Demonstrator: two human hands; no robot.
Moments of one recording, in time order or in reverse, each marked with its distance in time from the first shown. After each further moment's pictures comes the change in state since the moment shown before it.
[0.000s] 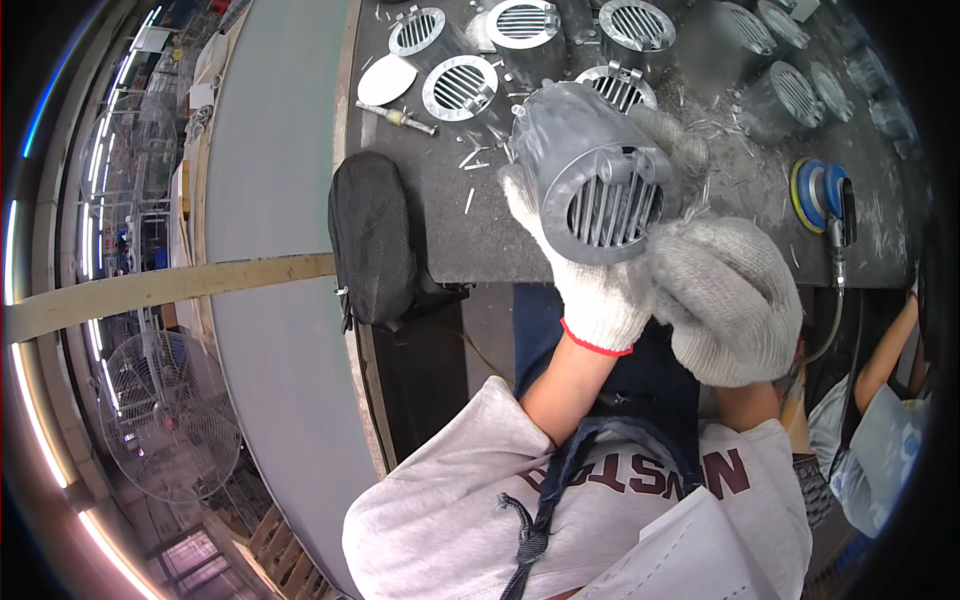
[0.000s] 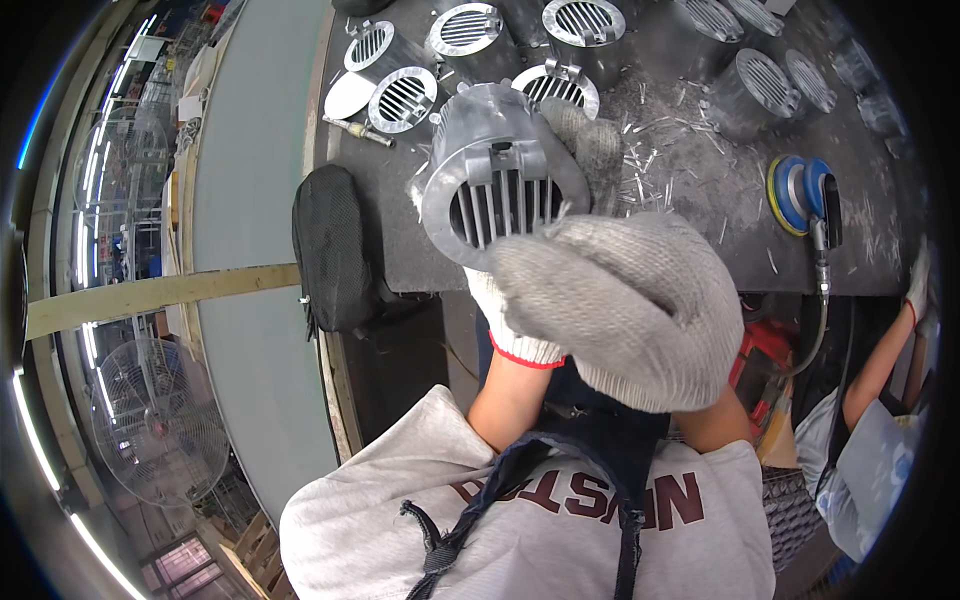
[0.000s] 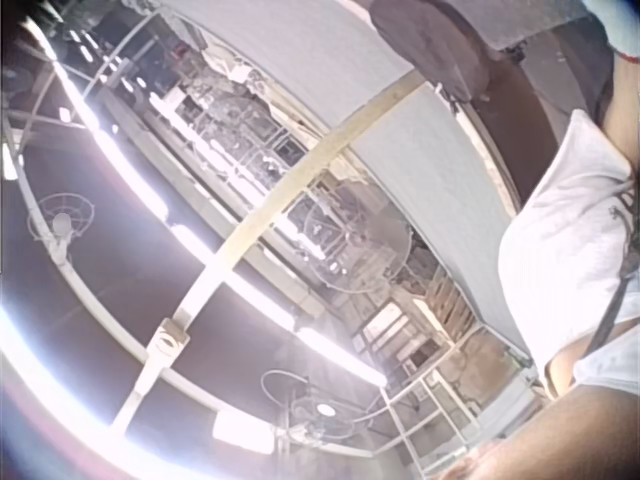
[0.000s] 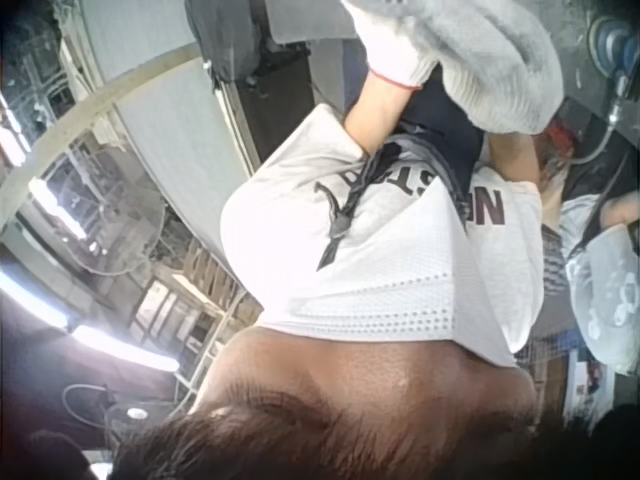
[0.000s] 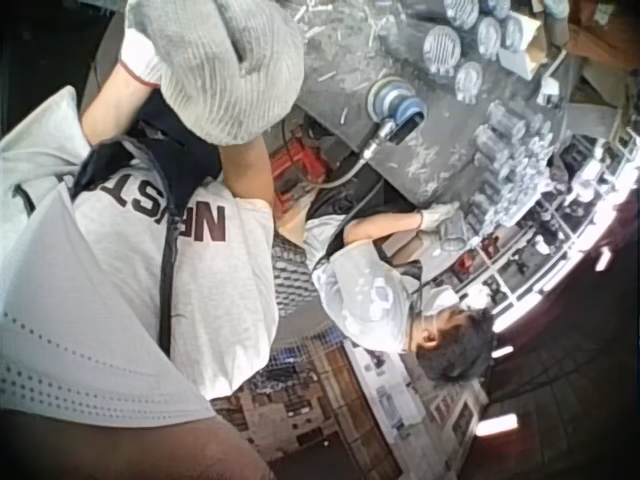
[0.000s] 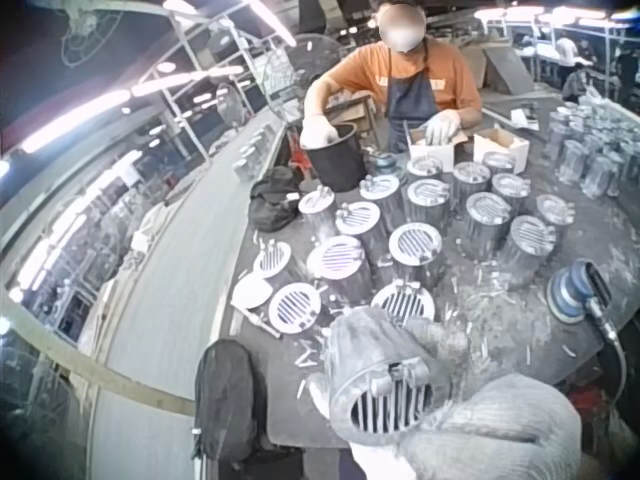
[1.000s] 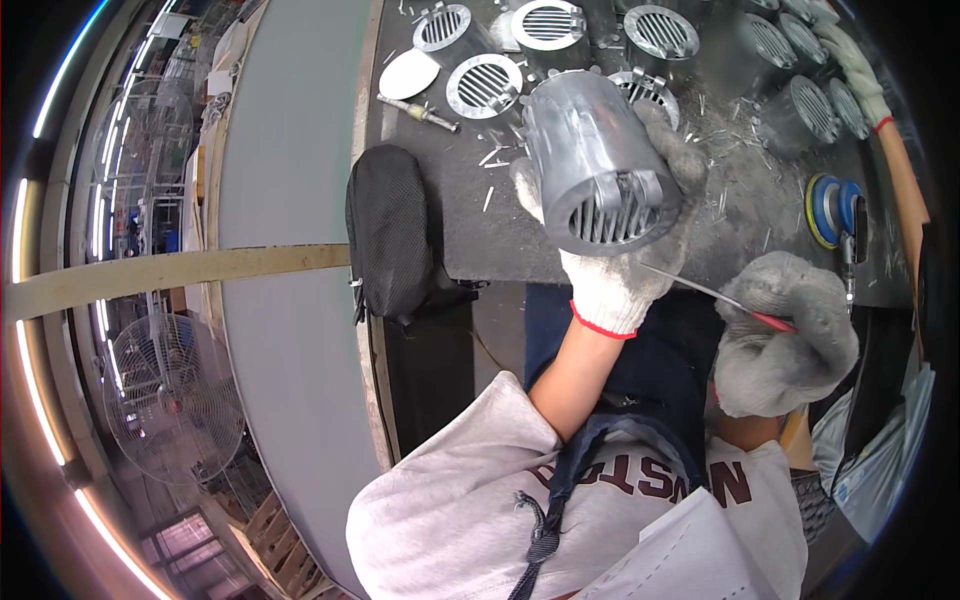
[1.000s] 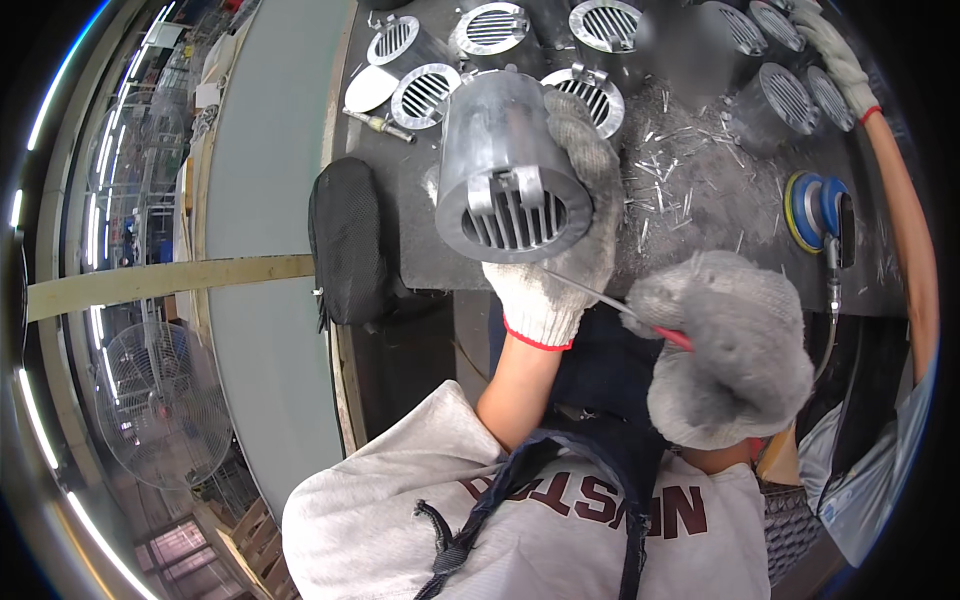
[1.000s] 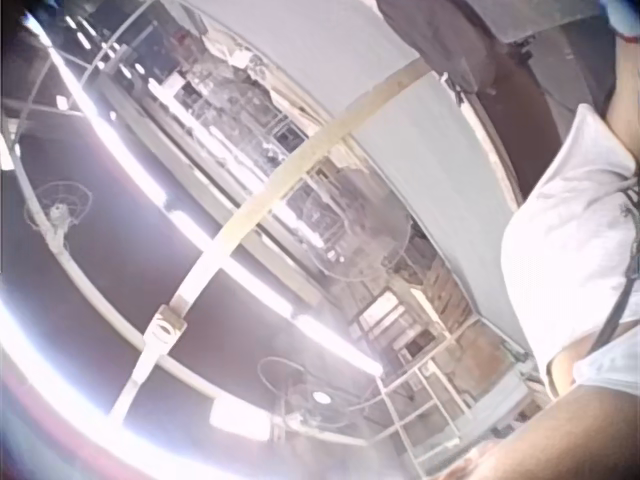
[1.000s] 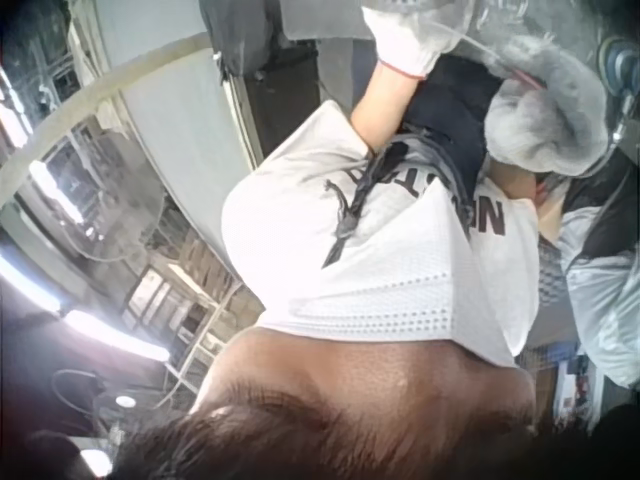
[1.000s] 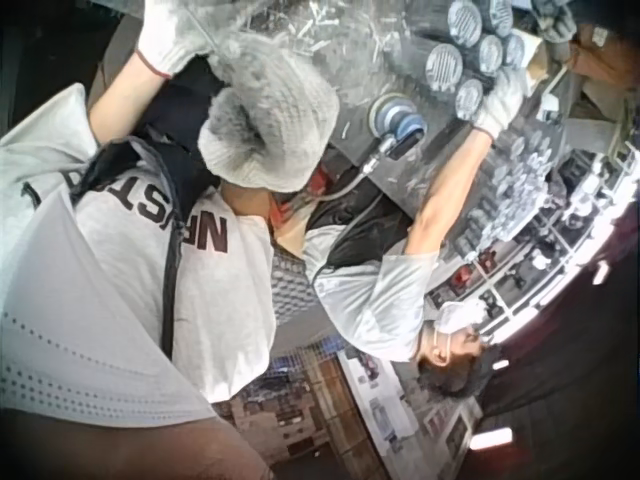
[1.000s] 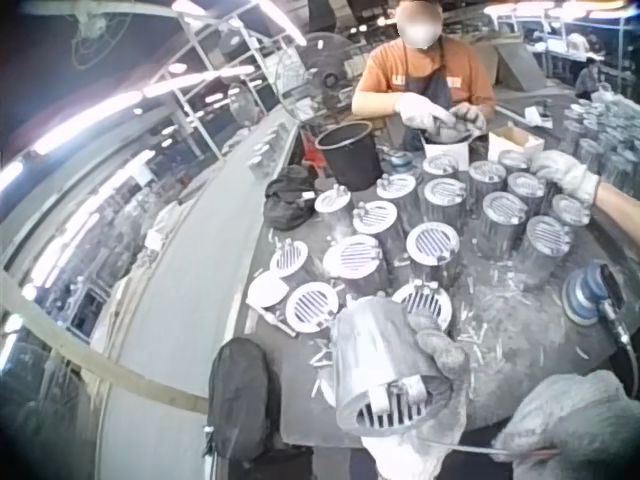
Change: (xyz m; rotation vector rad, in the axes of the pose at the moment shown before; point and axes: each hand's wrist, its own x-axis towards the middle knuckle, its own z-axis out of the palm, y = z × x) left_hand 0.016 0.009 -0.004 -0.964 -0.335 -0.477; right_hand -0.069 0.007 0.010 0.468 0.475 0.257
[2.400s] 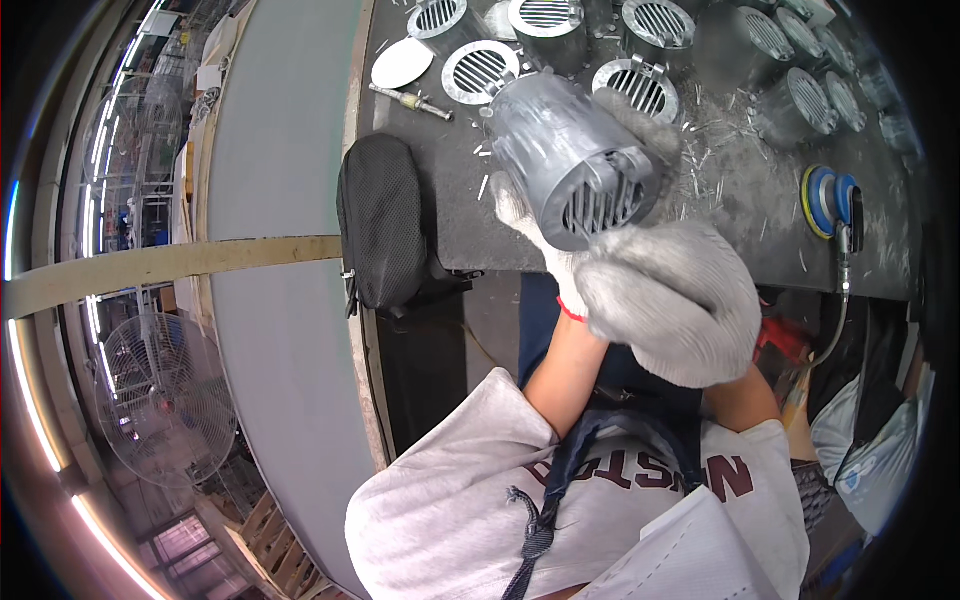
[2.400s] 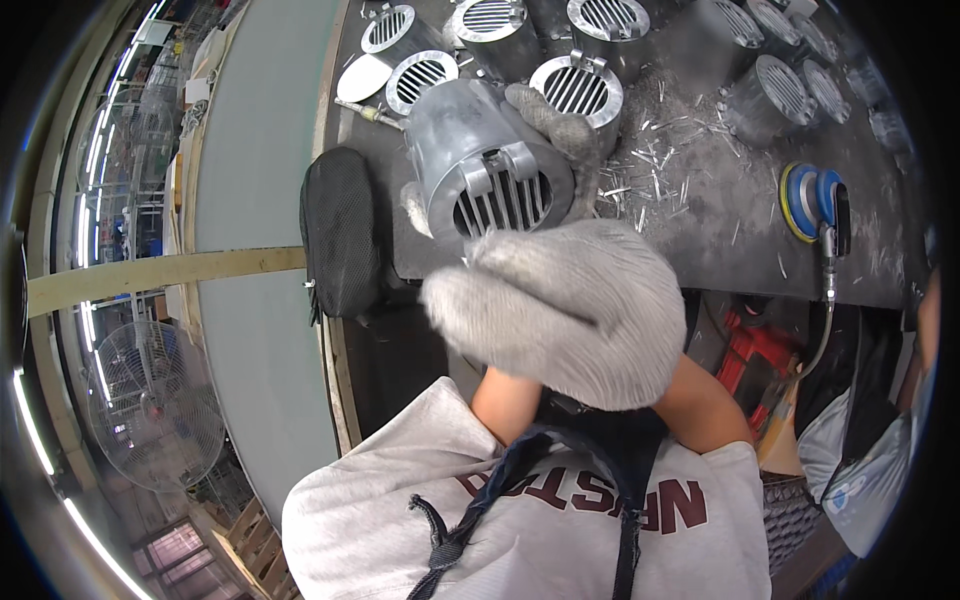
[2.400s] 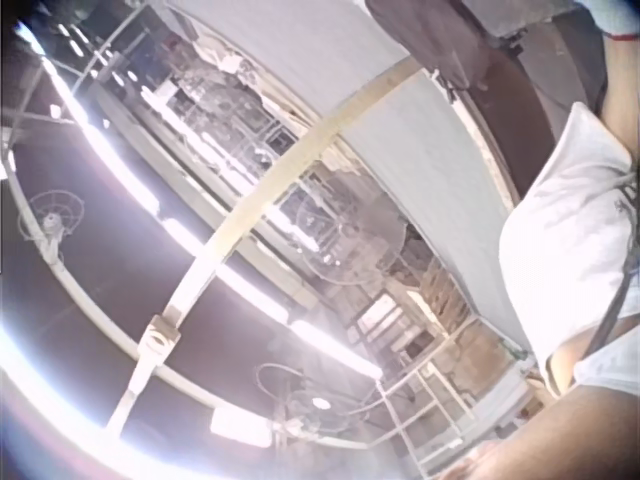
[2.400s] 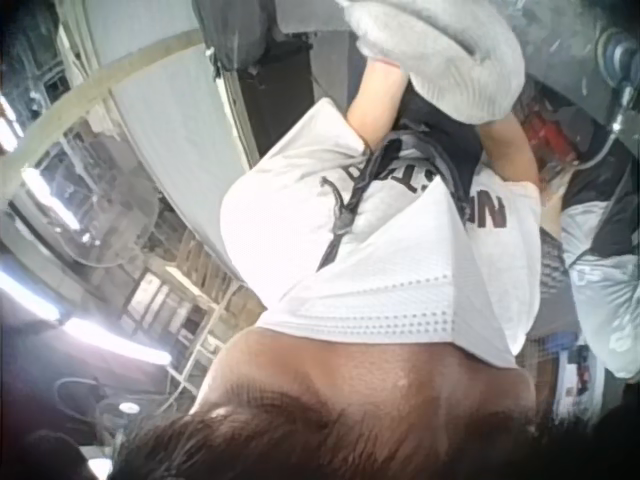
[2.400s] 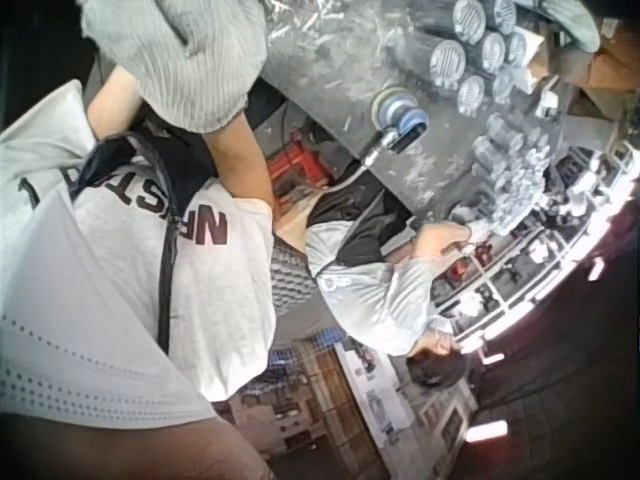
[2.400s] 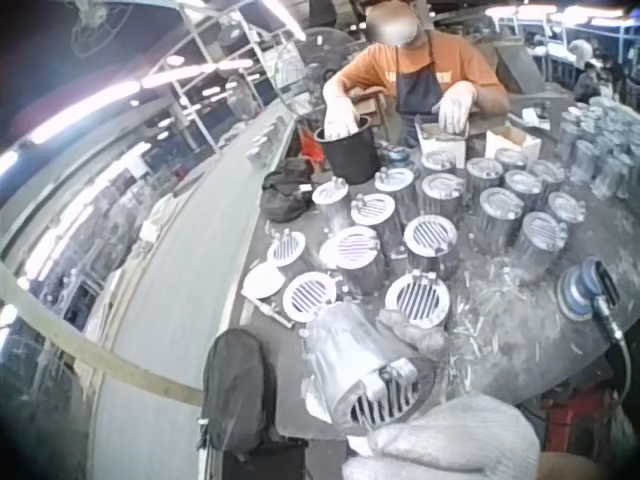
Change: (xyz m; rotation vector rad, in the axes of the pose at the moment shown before) left_hand -0.017 0.008 -0.009 0.188 0.344 0.253; right_hand 0.002 -0.003 0.054 0.747 -0.480 0.806
